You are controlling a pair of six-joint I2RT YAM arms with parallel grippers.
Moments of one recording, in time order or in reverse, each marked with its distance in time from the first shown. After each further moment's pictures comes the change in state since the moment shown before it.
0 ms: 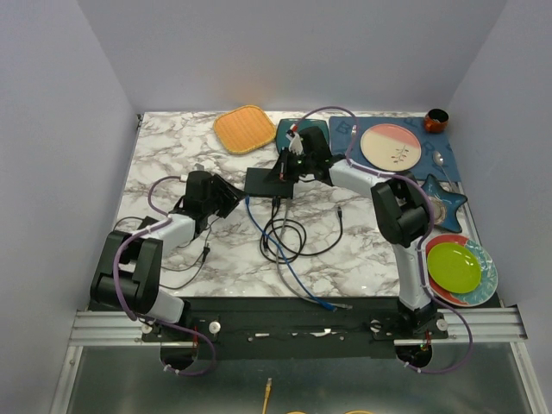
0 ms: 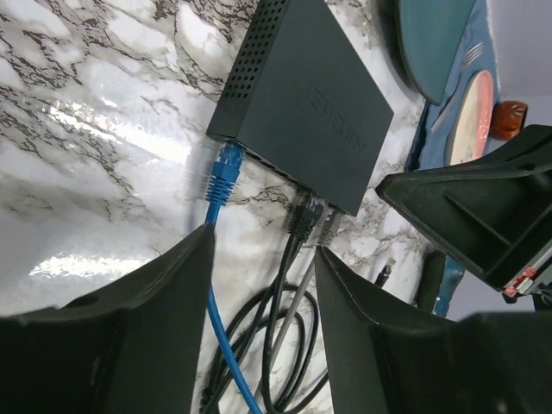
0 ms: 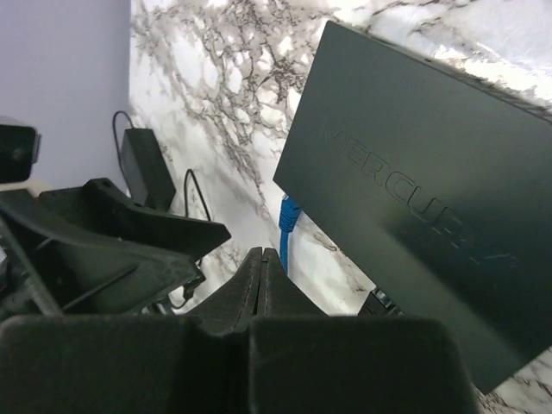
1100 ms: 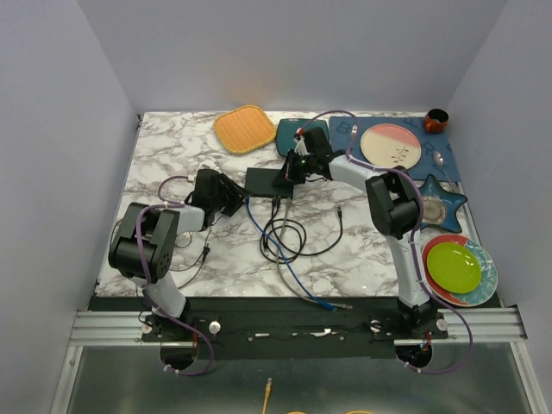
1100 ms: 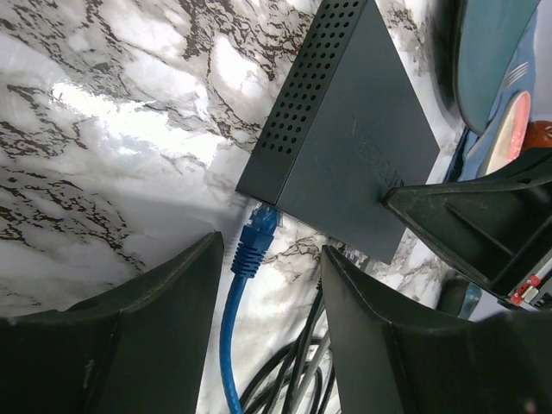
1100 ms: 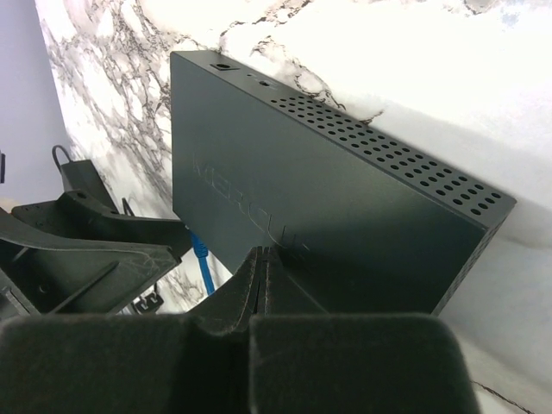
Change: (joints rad) left arm -0.003 0.248 0.089 0.093 -0.018 -0.021; right arm -0.047 0.132 0.117 -0.151 0.042 -0.016
